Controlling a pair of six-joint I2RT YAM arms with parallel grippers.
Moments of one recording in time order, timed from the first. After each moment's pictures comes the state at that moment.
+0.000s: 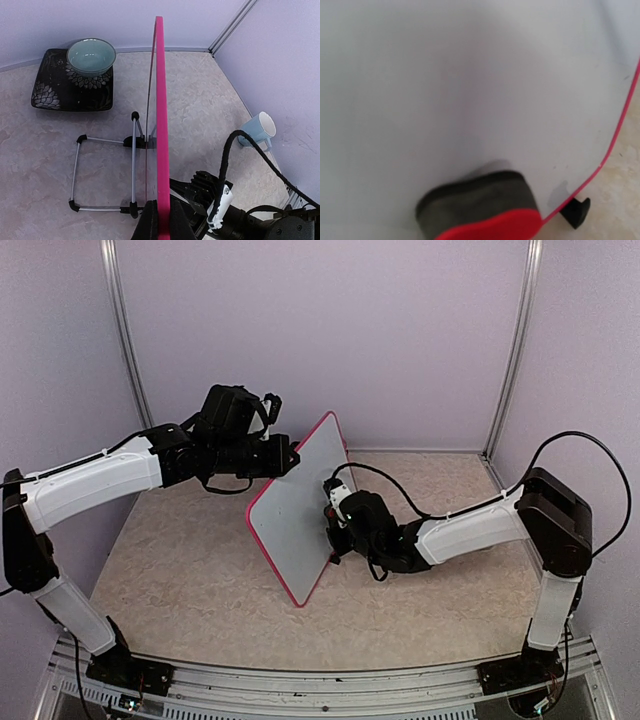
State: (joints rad) left arm -0.82 1.58 1.44 -0.38 -0.07 -0.52; right arm 0.99 1.89 1.06 0.33 0.49 0.11
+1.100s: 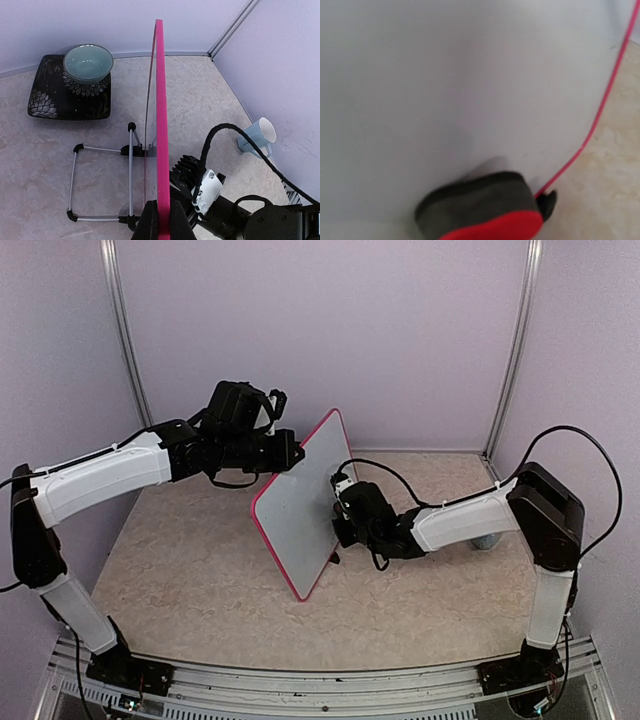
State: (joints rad) left arm -0.81 1.63 1.48 -0.37 -0.06 -0.51; right arm 0.92 1.93 1.13 0.21 0.51 0.13
